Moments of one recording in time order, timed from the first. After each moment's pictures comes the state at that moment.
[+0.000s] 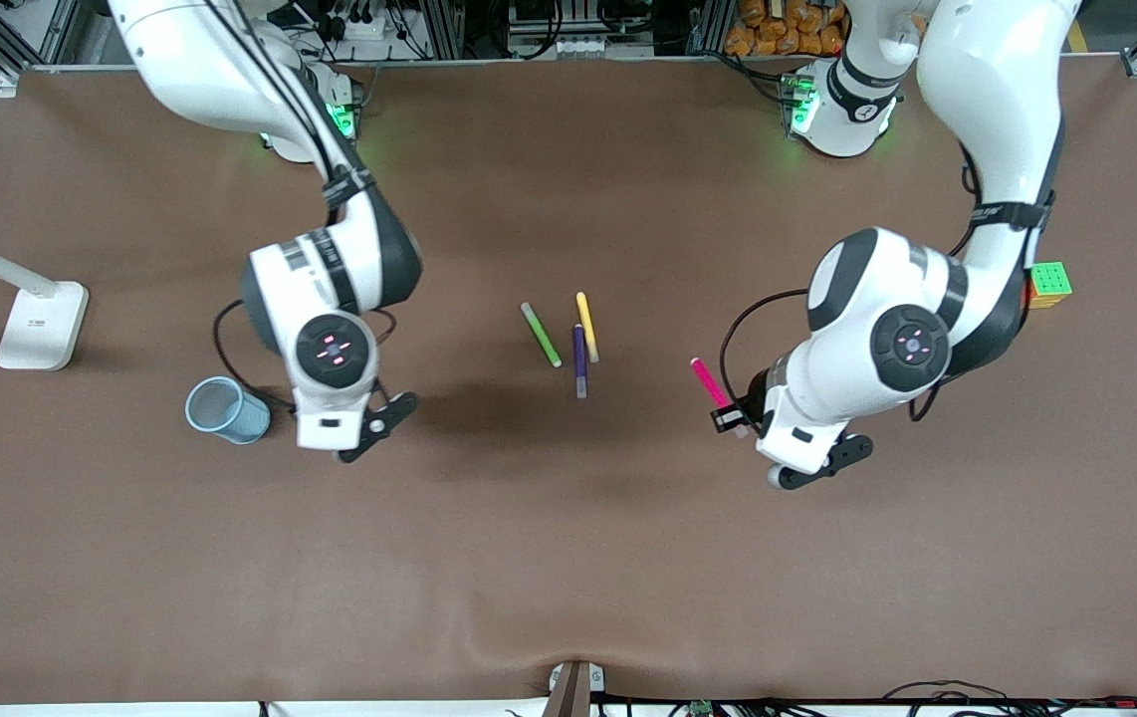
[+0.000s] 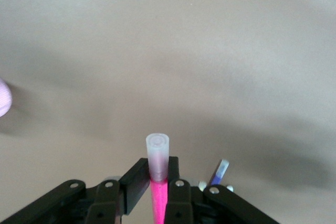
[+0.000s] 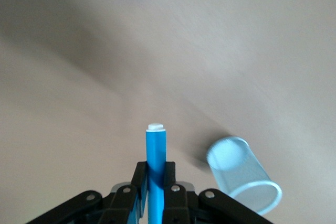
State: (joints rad) left arm -0.23 0.55 -0.21 -1.39 -0.09 1.92 -0.75; right arm 0.46 0.56 -0.11 -1.51 -0.22 1.75 -0.34
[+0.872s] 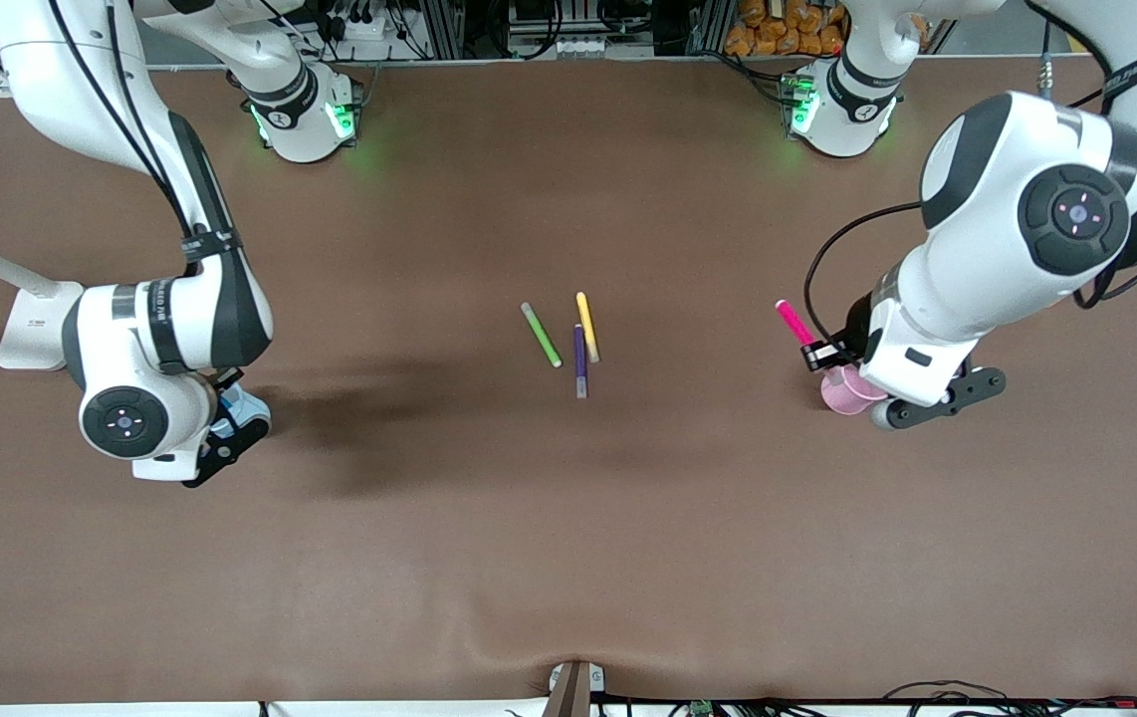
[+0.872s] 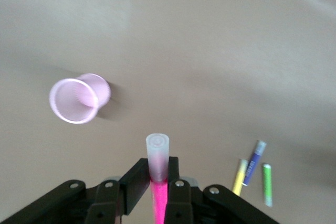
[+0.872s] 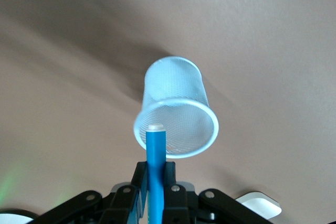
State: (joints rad) left arm -0.16 0.33 -0.21 -1.39 0.03 1.67 -0.68; right arm 0.20 0.56 -0.12 -1.53 -0.23 1.67 -0.55
